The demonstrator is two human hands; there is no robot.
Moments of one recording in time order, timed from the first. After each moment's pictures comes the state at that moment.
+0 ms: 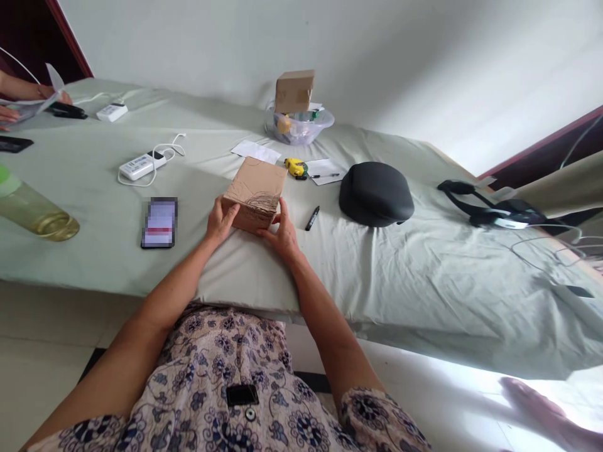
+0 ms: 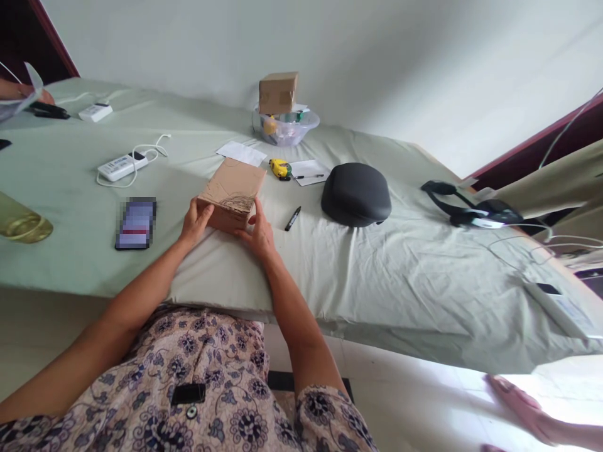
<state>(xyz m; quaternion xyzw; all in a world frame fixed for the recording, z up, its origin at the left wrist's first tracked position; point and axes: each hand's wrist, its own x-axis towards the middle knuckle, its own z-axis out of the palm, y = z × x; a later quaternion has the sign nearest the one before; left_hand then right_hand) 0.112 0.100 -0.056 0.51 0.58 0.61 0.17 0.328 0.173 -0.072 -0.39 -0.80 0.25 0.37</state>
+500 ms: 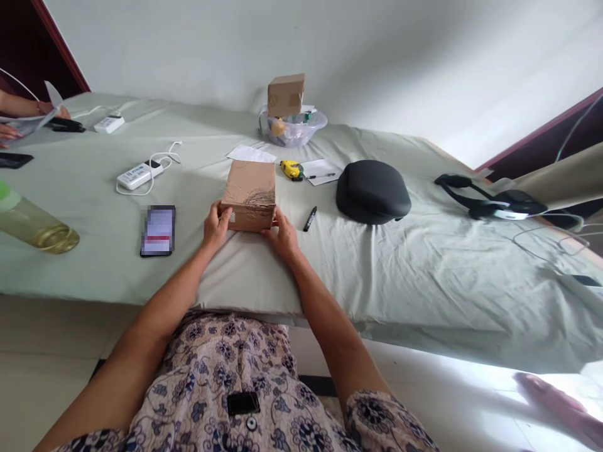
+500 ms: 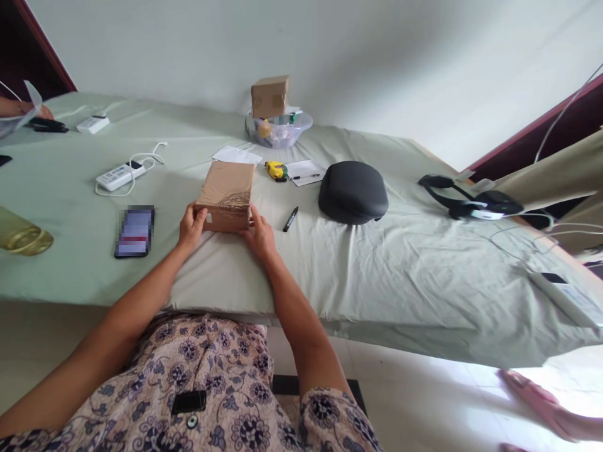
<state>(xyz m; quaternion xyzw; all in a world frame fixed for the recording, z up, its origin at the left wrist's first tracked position) 0.106 0.104 -0.065 0.46 0.61 0.62 0.16 0.332 0.177 -0.073 -0.40 -0.81 0.25 0.36</state>
